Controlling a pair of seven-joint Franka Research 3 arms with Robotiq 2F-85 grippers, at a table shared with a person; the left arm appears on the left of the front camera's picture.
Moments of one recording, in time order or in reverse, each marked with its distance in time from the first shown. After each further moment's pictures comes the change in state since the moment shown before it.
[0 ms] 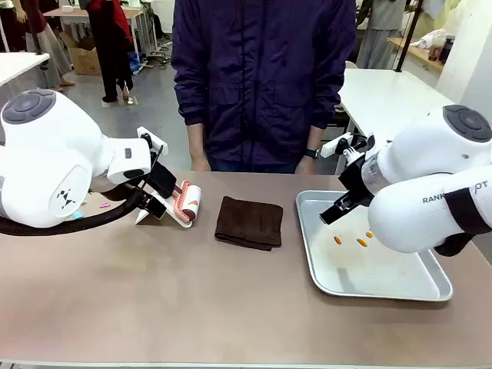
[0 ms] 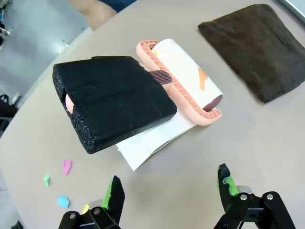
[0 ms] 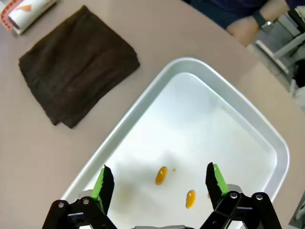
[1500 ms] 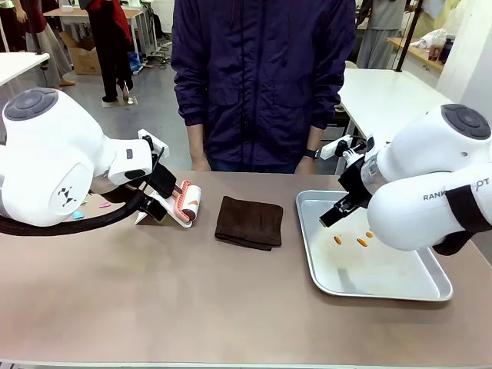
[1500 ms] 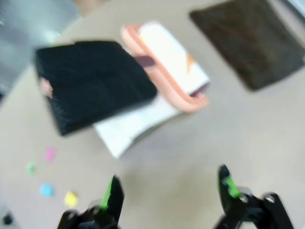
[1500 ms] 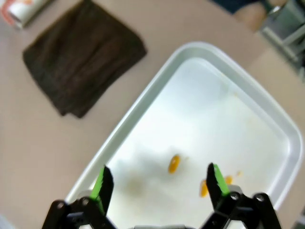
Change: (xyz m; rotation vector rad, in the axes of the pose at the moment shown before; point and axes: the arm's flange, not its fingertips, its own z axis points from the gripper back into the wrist) left arm -0.004 -0.012 0.003 -0.063 0.085 0.025; right arm -0.003 0.007 0.001 0.054 0.073 -0.057
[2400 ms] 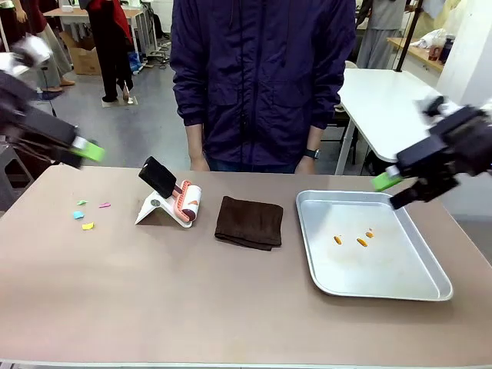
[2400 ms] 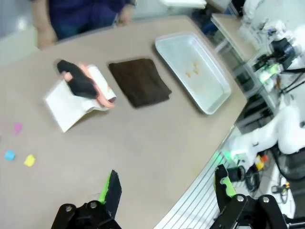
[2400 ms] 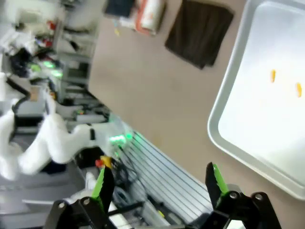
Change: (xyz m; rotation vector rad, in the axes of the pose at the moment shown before) left arm -0.076 0.105 0.206 -0.599 -0.313 0.236; right arm -0.061 -0.084 0.173 0.748 0.010 -0.548
